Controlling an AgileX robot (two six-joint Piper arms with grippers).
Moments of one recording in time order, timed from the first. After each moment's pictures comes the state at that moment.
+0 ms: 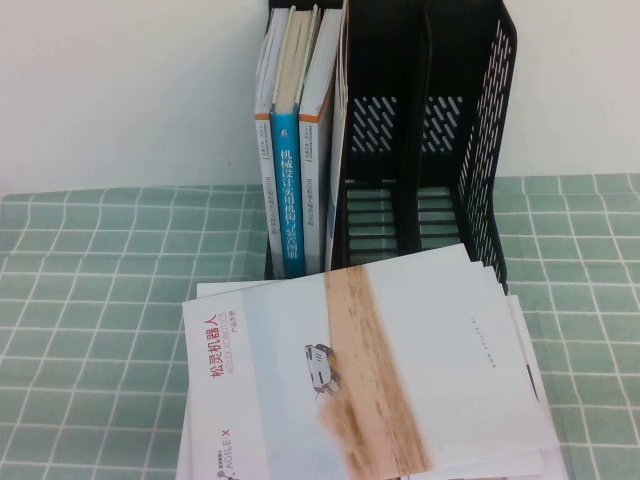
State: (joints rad) right arm -0.09 -0.01 0.03 -0.20 0.07 -0.18; left arm -0.12 -0.01 0.03 0.01 0.04 -0.06
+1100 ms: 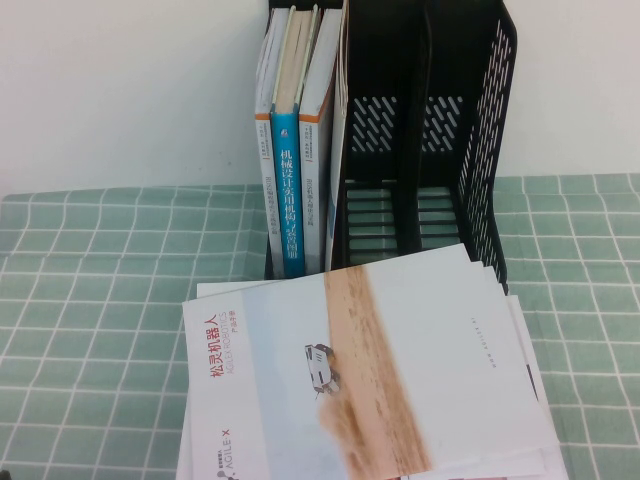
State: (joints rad) right arm -0.09 -0.01 0.03 -0.15 0.40 0.00; left arm -0.12 -0.01 0.02 0.01 0.38 -0.06
